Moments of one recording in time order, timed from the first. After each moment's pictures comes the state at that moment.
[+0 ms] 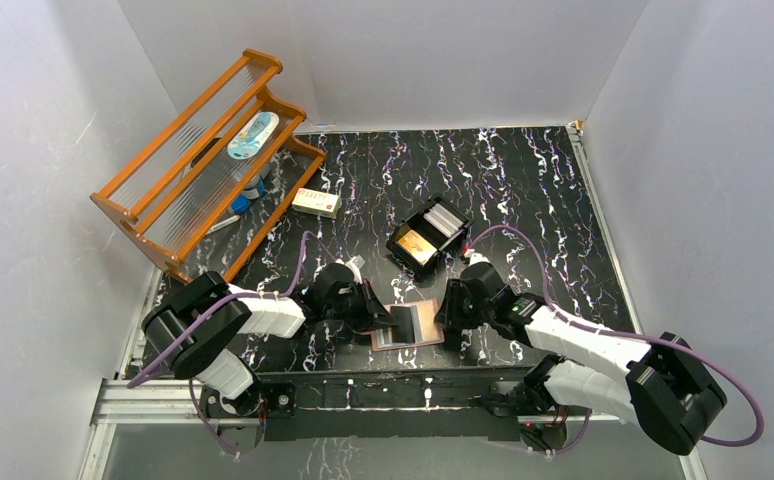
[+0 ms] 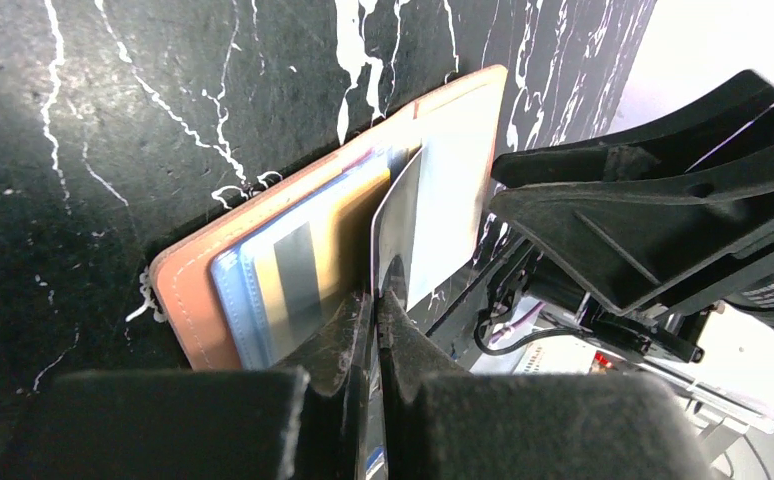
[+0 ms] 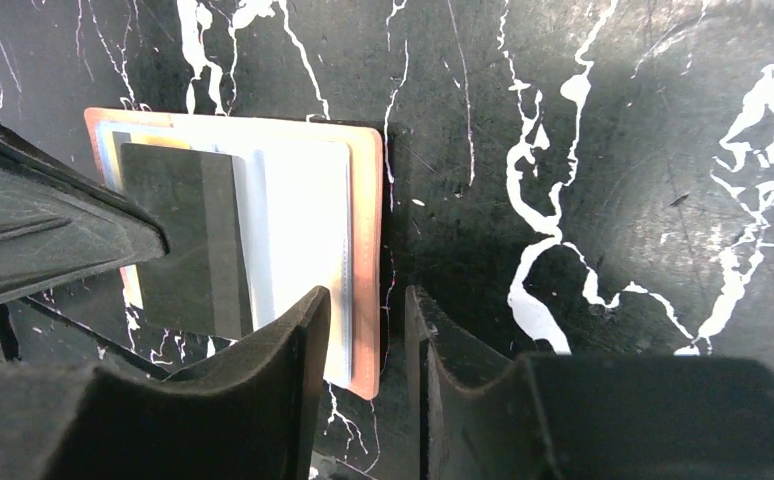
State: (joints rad) left arm -0.82 1.54 0.42 0.44 0.33 -1.17; right arm 0.76 1.07 0.38 -0.18 -0.04 0.74
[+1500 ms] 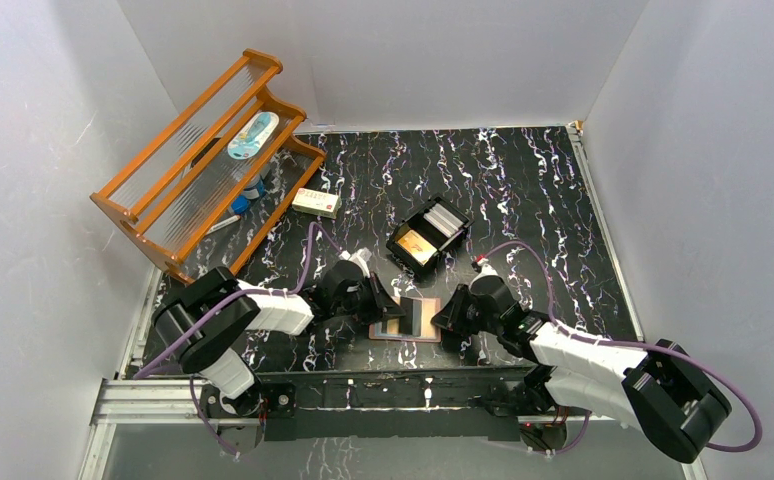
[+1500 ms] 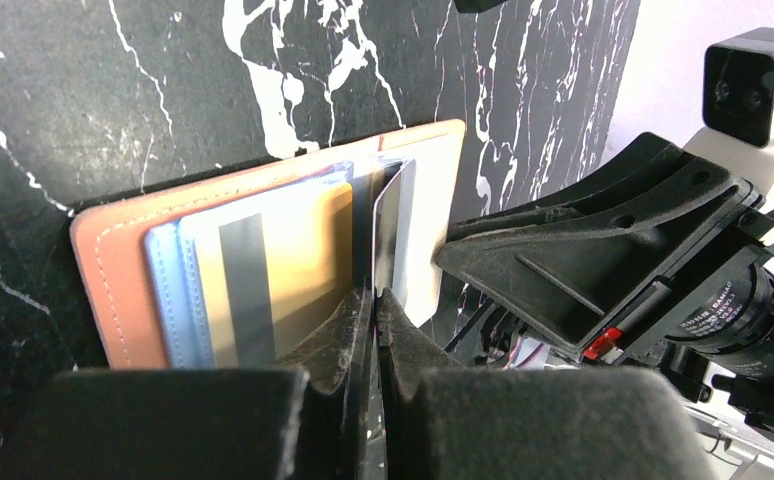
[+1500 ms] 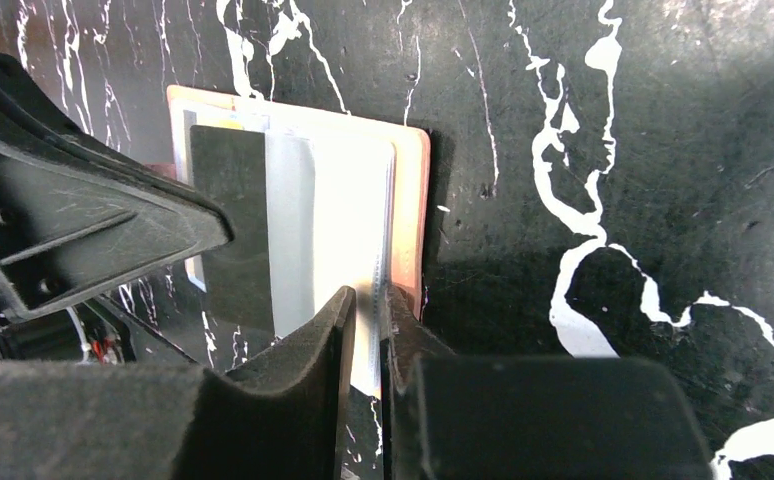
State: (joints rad) left arm -0.86 1.58 0.48 0.49 0.23 -1.14; right arm 0.75 1.01 0.21 0.09 -0.09 0.93
